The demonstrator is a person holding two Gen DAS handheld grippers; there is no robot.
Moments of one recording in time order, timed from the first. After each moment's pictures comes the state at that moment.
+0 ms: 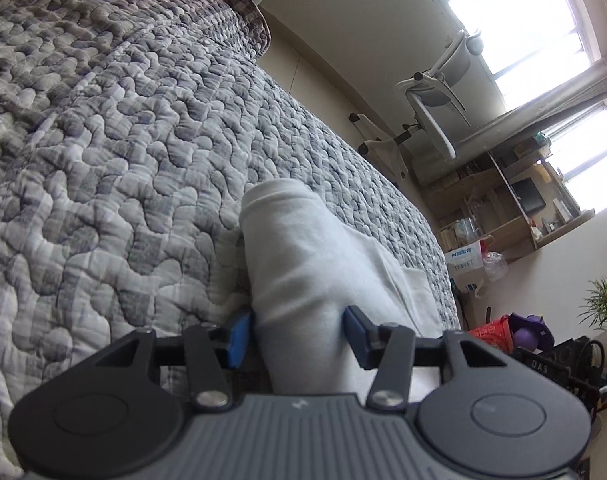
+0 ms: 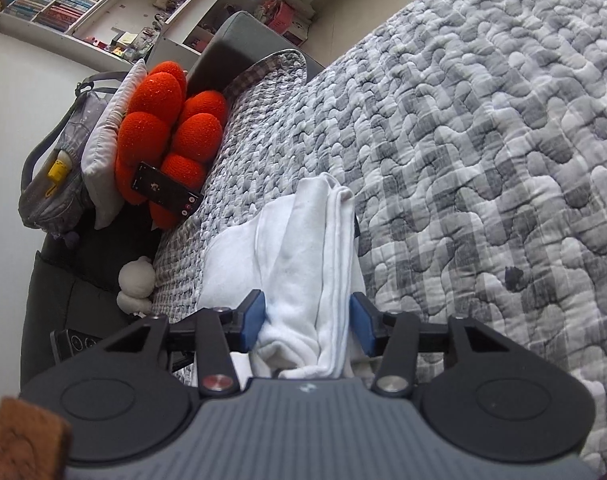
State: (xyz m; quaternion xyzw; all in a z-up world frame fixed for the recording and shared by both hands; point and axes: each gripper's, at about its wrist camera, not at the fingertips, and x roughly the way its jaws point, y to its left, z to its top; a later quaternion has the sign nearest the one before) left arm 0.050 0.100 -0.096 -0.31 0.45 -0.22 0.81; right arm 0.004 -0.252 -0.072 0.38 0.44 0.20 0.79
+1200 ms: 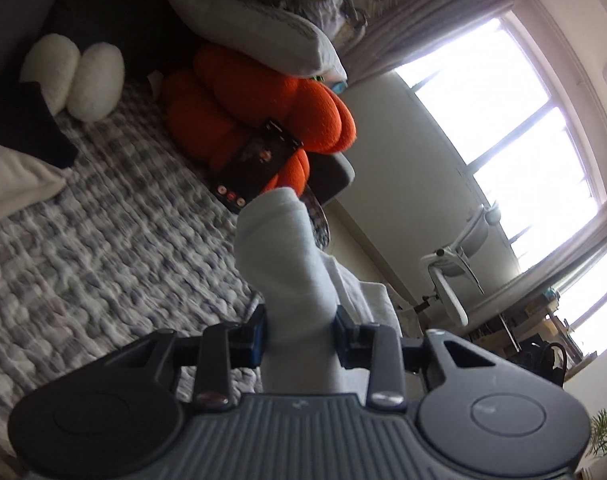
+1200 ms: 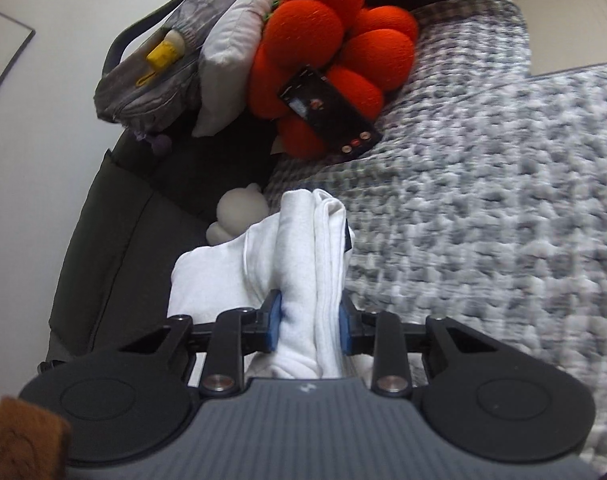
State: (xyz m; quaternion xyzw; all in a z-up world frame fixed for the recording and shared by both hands) left arm -0.057 0.295 0.017 -0.39 0.25 -0.06 0.88; right arm 0.083 -0.020 0.016 0.27 0.45 0.39 0.76
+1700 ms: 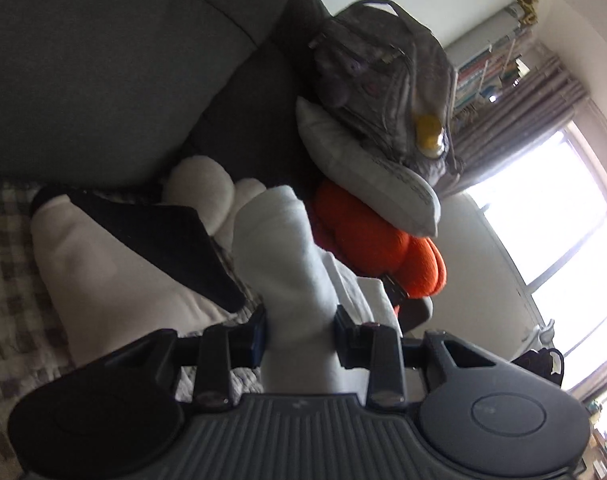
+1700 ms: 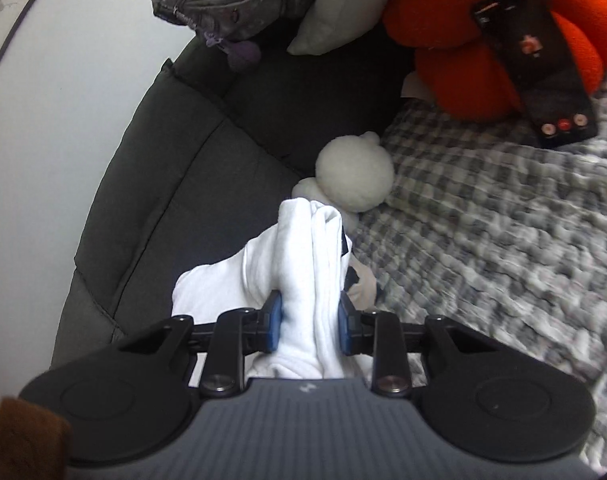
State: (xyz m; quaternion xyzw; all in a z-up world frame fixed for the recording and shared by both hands) left arm -0.106 0.417 0.012 -0.43 0.14 0.10 0.88; right arm 0.141 0.173 0.015 0.21 0.46 0.52 0.69
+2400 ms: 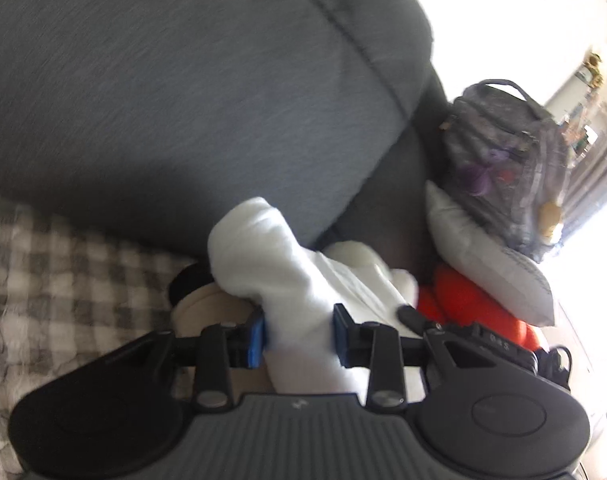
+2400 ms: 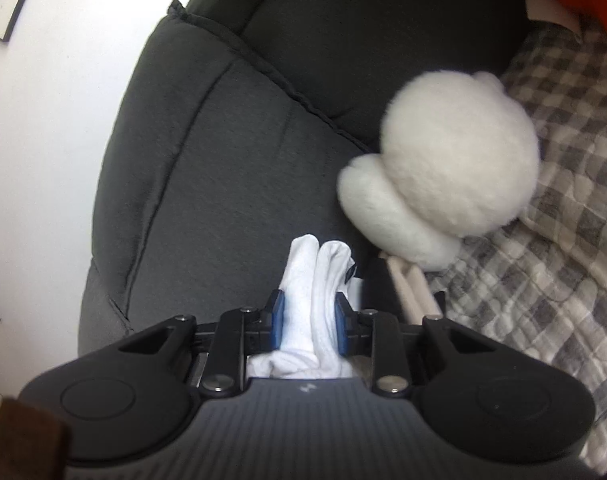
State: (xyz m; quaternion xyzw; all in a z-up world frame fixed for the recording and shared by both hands) left arm -0.116 0.492 -0.065 -0.42 0.08 0.25 0.87; right arm 0.189 0.337 -0.073 0.22 0.45 0.61 0.61
